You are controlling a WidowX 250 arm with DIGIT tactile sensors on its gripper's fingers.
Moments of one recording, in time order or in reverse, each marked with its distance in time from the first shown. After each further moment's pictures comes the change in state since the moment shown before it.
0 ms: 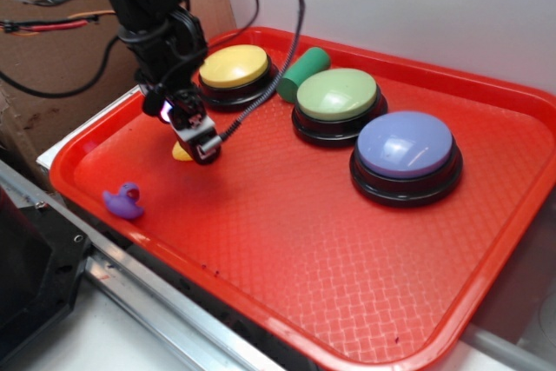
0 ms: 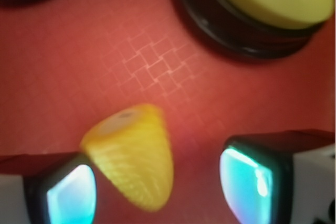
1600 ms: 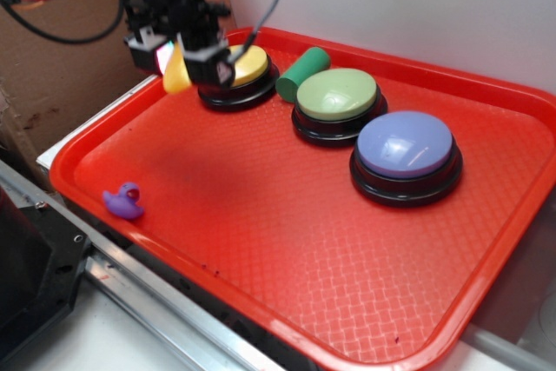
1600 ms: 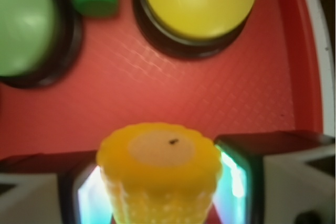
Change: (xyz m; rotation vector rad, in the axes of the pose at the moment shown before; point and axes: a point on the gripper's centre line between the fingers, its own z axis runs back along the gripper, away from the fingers) arm 0.023 -0.008 0.080 -0.065 0.086 0.445
